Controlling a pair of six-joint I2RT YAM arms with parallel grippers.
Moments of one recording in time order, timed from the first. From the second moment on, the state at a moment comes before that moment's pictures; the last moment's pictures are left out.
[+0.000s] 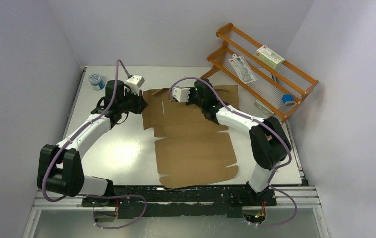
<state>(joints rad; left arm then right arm) -0.23 1.37 0.91 -0.07 0.37 -0.02 0.60 1.75 1.17 0.16 0.12 -1.18</state>
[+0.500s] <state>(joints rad) -0.35 1.42 0.91 -0.18 0.32 0.11 0.60 1.83 1.21 0.19 0.12 -1.09</state>
